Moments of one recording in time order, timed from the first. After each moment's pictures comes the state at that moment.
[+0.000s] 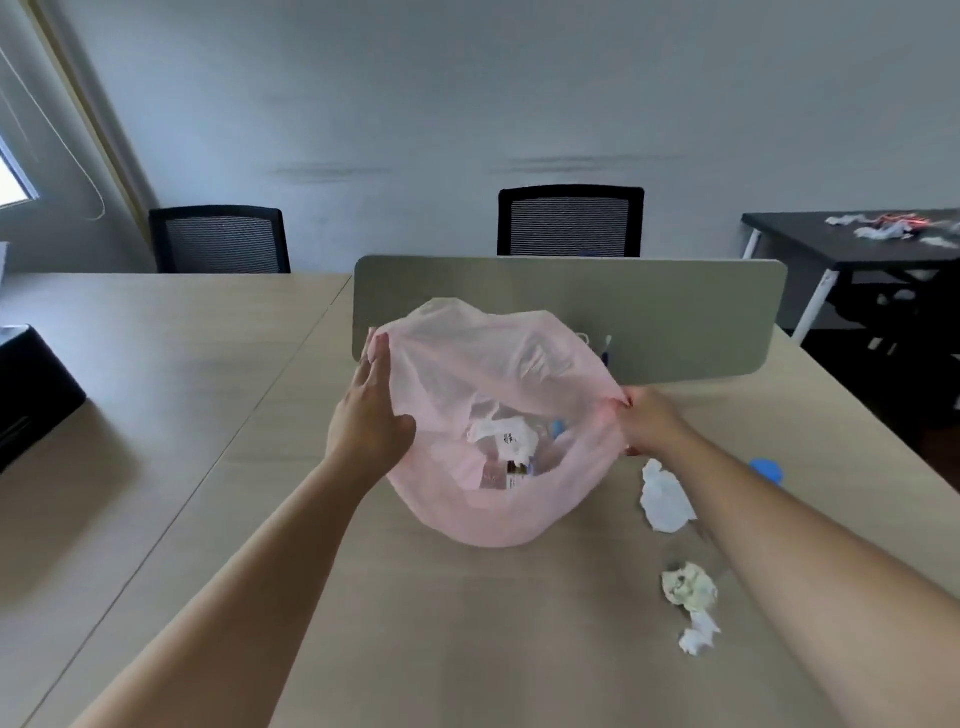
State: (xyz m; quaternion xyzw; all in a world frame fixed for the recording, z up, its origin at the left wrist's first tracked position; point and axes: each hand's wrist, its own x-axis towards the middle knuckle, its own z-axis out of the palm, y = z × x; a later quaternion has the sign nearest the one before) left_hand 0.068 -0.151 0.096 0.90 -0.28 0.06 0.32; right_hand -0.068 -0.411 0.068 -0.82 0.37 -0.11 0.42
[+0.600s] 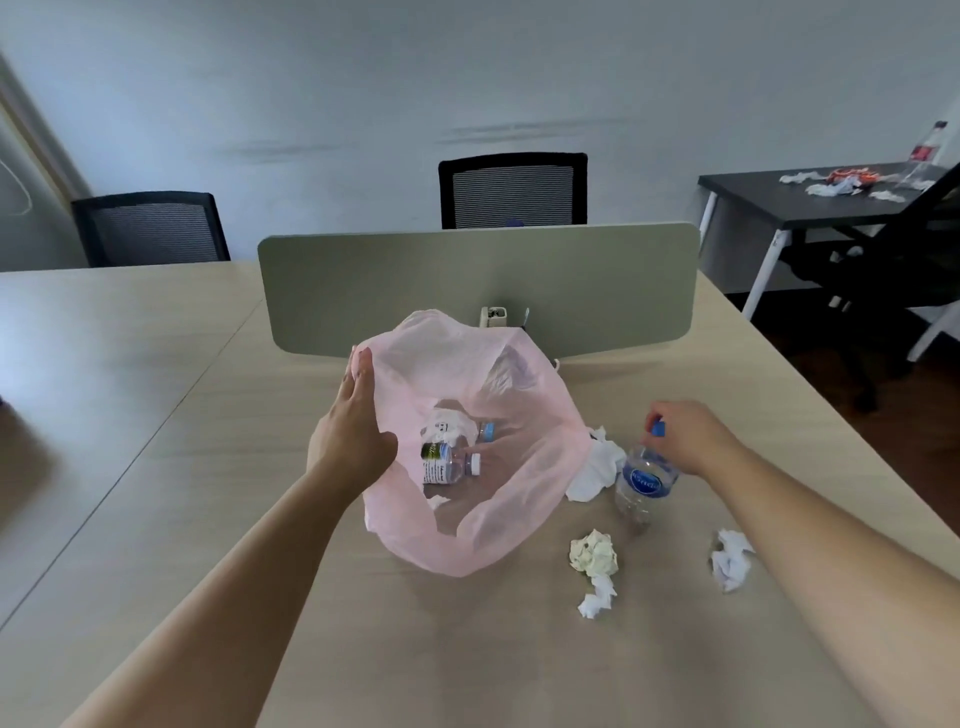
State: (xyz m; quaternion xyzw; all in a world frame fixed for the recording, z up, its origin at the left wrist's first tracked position) left_hand -0.001 -0.234 0.064 0.93 -0.27 0.01 0.25; right_hand -0.192 -0.533 0.022 -0.90 0.39 0.00 0.20
